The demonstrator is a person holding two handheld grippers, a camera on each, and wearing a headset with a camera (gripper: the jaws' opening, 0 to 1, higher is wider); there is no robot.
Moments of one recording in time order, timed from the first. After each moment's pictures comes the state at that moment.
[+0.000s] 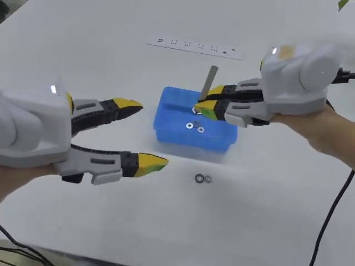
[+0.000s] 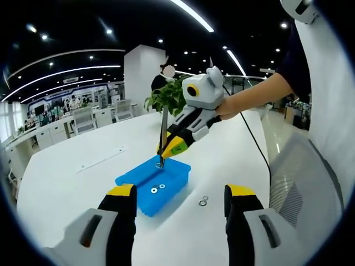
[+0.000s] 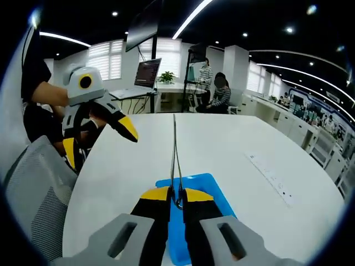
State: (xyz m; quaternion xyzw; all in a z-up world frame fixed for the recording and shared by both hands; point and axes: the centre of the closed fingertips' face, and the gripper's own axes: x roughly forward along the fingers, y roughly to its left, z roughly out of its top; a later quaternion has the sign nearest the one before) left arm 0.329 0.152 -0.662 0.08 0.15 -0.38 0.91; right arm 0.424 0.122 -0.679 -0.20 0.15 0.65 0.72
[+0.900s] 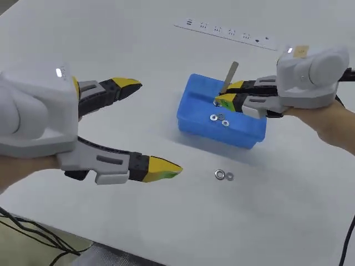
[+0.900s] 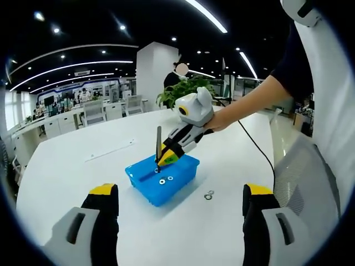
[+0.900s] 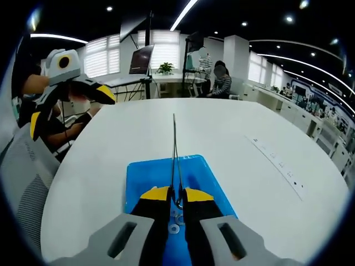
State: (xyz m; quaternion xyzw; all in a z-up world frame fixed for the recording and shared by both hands) left arm 0.327 0.173 -0.669 0.05 0.16 -0.34 0.92; right arm 0.461 0.139 -0.743 -0.20 0.19 0.65 0.71
